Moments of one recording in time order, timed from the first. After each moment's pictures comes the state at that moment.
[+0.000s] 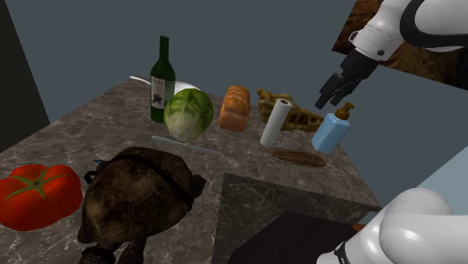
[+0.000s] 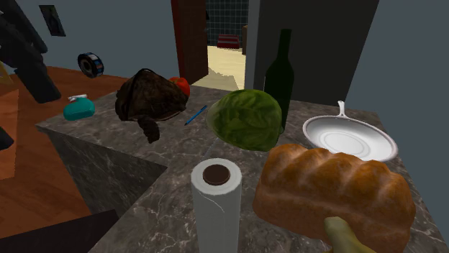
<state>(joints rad) -0.01 -0.83 -0.05 -2.36 -0.05 1.69 -0.02</state>
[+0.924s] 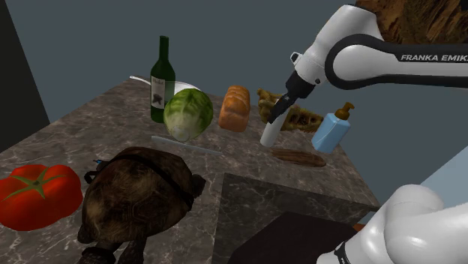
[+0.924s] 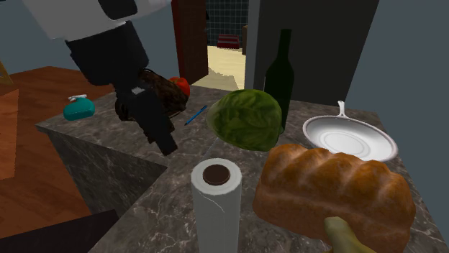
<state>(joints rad) 0.14 -0.59 -0.04 -2.48 -0.01 2.14 -0.20</state>
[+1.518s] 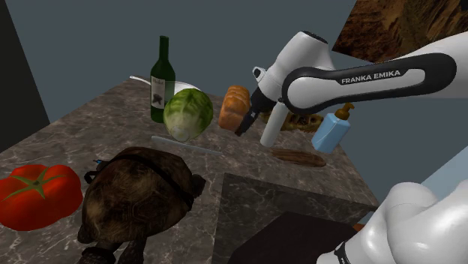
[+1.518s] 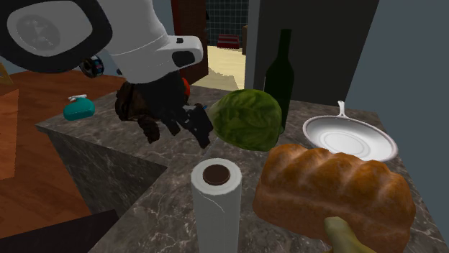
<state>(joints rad) 0.26 -0.34 -0.02 -2.48 0.02 2.45 -0.35</state>
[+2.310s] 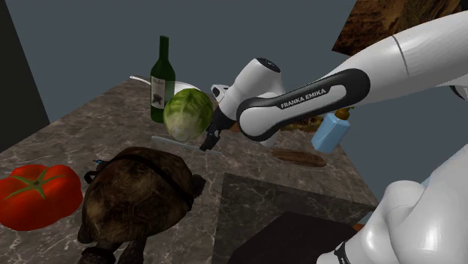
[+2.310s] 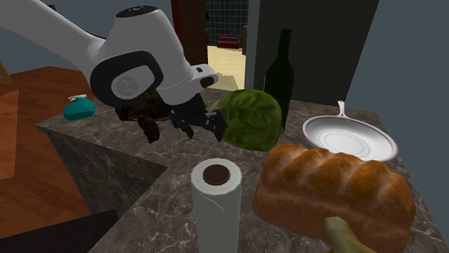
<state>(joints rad) 0.36 0.00 0.02 -2.36 0.08 2.74 -0.55</state>
